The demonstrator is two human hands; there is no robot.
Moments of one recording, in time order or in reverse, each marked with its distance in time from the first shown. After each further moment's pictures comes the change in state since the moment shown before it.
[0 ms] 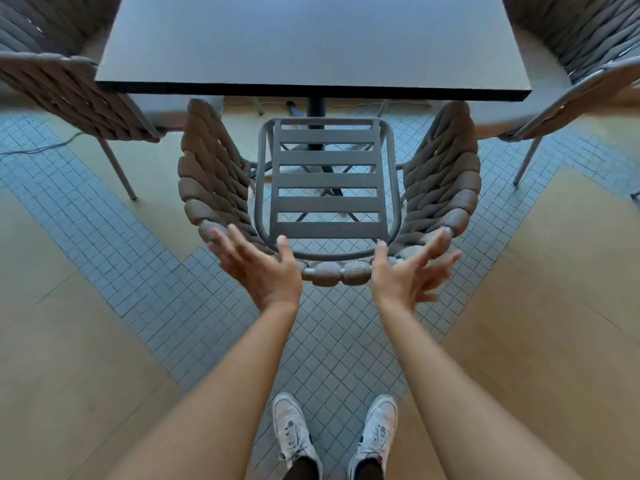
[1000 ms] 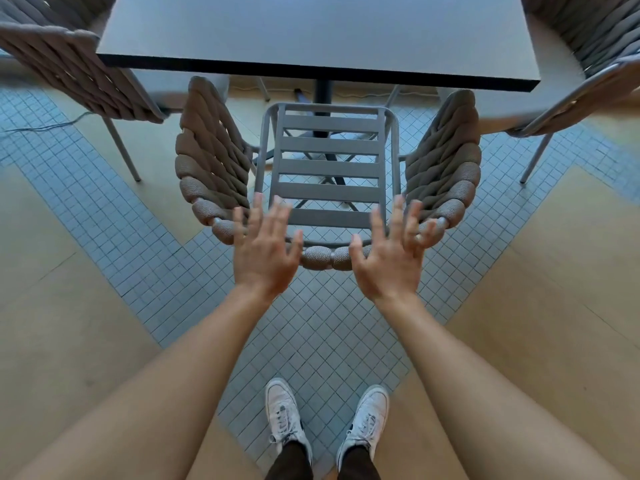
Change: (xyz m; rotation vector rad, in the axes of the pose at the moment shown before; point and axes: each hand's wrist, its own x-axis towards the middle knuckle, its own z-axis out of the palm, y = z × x) left_hand 0.011 -0.013 -0.014 0.519 -0.299 0.674; right_hand 0.006 0.005 -0.018 -0.619 -0.138 -0.738
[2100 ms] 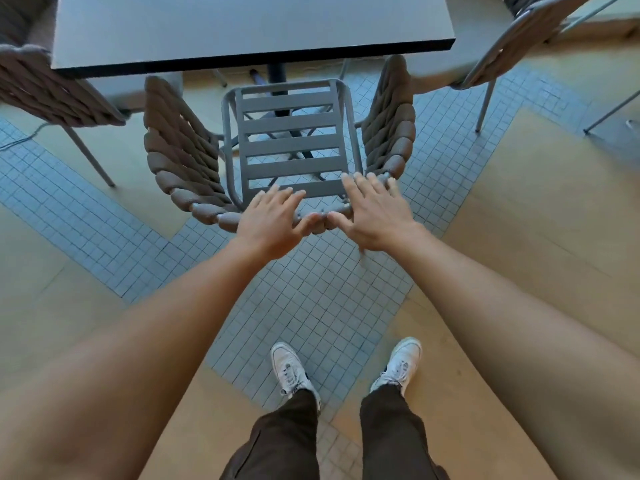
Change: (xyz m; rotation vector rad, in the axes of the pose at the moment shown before) left_hand 0.006 0.063 -0.064 0.068 -0.457 0.297; right_hand -0.004 0.031 -0.104 -0.202 -0.474 -0.158
